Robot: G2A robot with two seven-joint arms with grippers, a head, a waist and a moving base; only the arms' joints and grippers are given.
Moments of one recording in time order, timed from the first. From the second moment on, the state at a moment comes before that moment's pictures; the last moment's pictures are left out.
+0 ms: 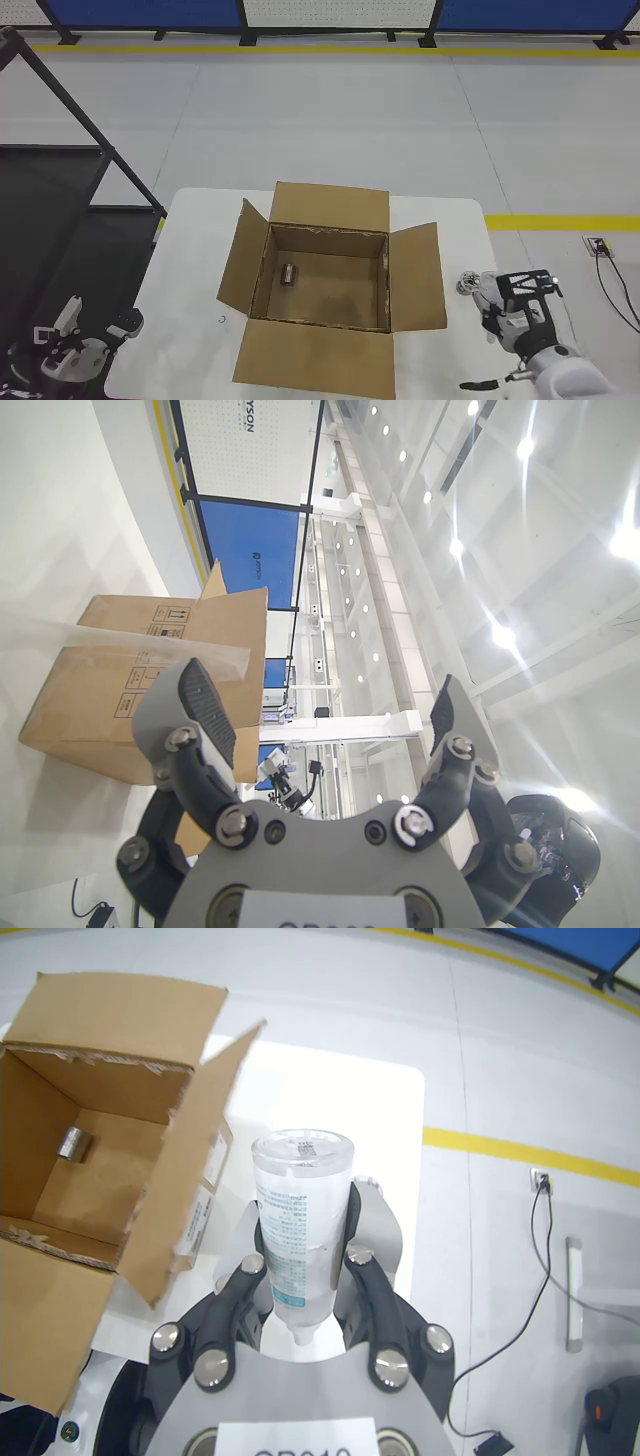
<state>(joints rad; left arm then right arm) 1.76 -1.21 -2.07 -1.89 -0.77 -0.16 -0.69 -1.58 -1.24 1.75 -2.28 -1.18 -0.02 0.92</state>
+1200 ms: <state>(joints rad) 1.76 -1.21 -2.07 -1.89 -0.77 -0.16 -0.69 -1.08 -1.21 1.54 -1.40 -1.05 -0.24 1.01</state>
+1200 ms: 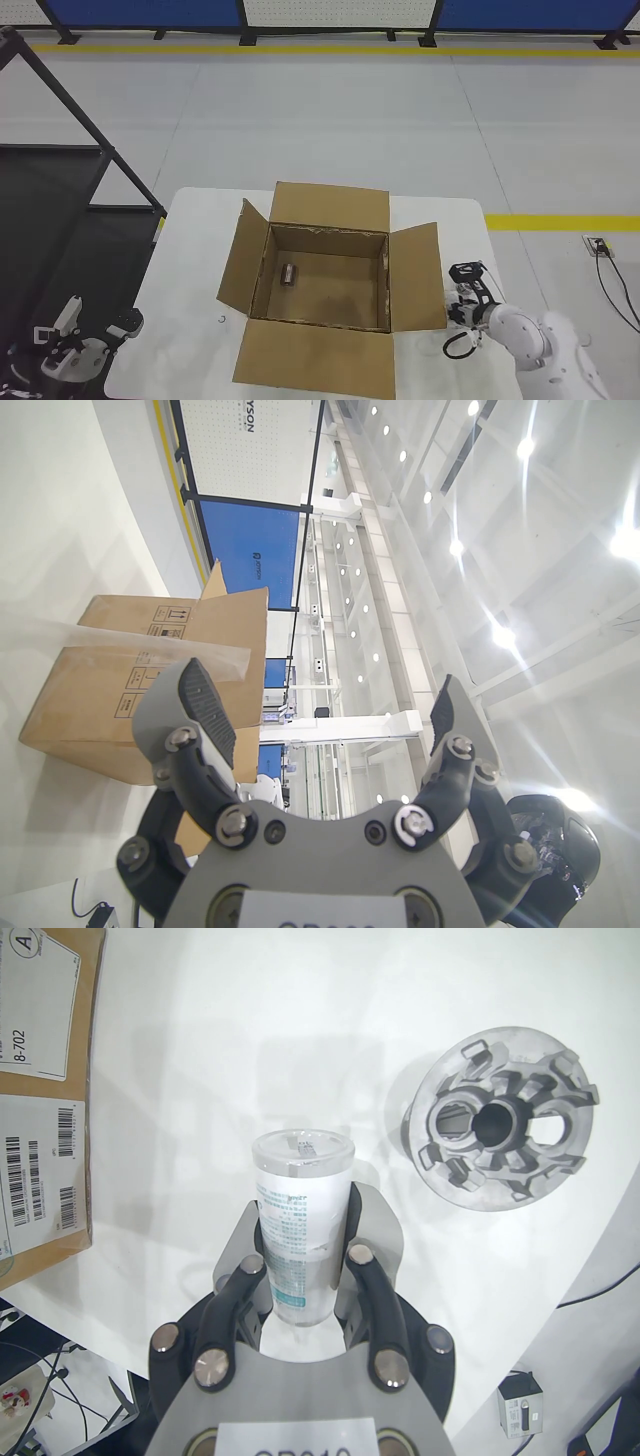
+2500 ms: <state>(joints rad) 1.75 -1.21 -2.07 -1.89 -0.76 -0.16 -0.66 -1.33 -1.16 1.50 -2.35 -1.24 -0.43 0.79</state>
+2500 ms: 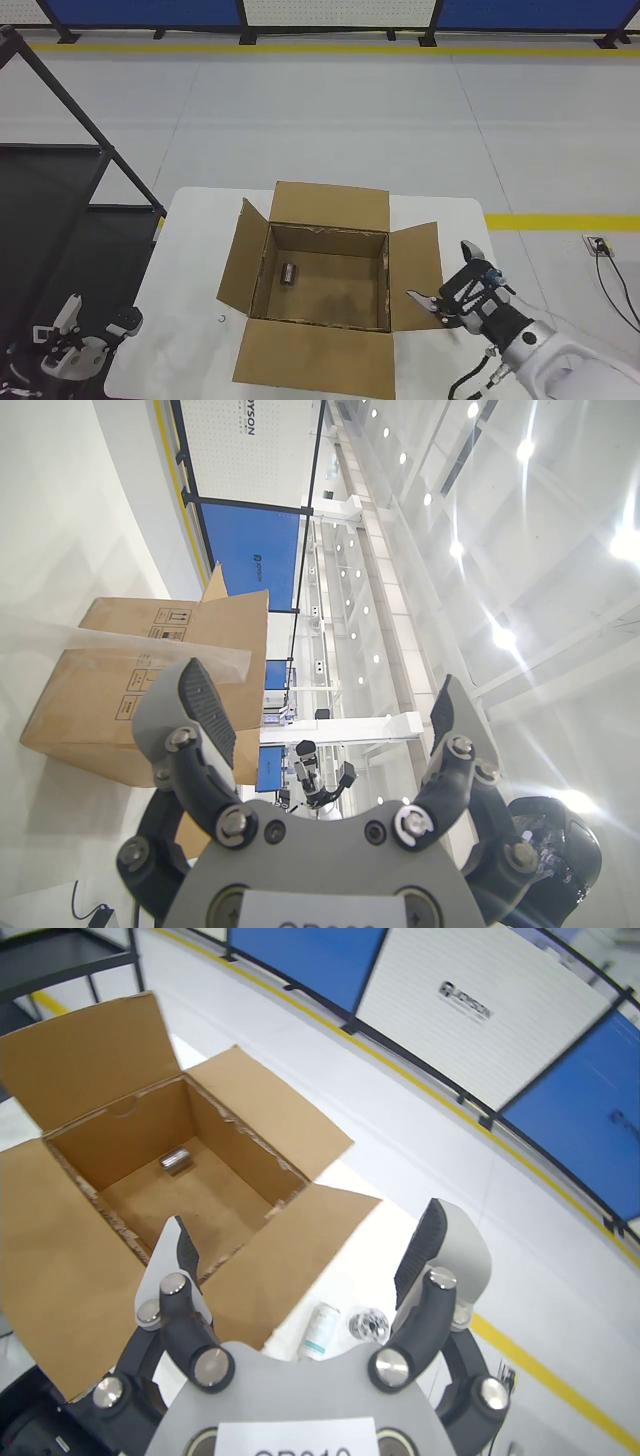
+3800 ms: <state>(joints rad) 1.78 -1.22 -2.12 -1.88 -0.80 -0.15 -0.64 -0.33 -1.44 0.56 -1.17 -1.01 -0.41 0.75</state>
